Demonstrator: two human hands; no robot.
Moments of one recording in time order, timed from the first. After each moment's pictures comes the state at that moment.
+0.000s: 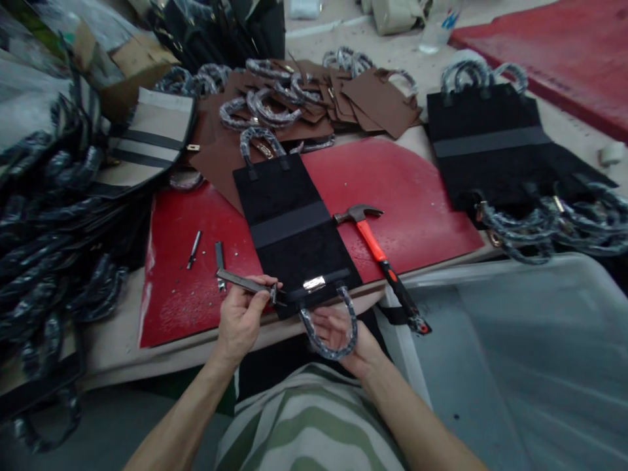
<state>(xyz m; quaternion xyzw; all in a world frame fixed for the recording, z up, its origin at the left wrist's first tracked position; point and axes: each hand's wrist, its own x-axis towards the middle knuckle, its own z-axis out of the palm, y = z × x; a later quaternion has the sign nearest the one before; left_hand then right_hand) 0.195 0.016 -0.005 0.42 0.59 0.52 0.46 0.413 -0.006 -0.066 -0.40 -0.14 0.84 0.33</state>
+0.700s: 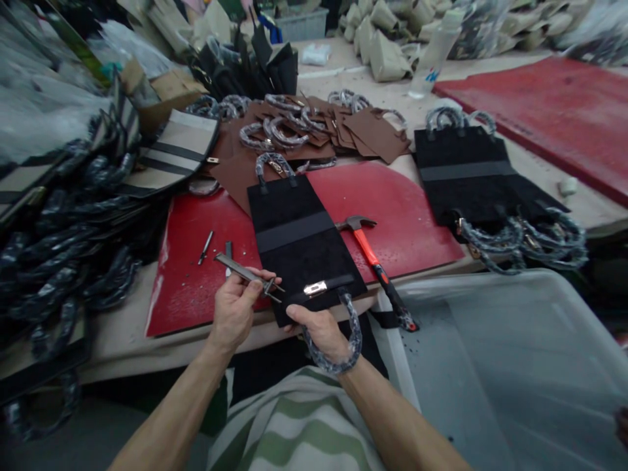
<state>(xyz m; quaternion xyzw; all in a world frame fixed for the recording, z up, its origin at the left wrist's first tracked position) 0.184 0.016 -0.005 0.39 0.48 0.59 0.52 0.354 0.001 -0.030 -0.45 -0.28 0.76 0.37</state>
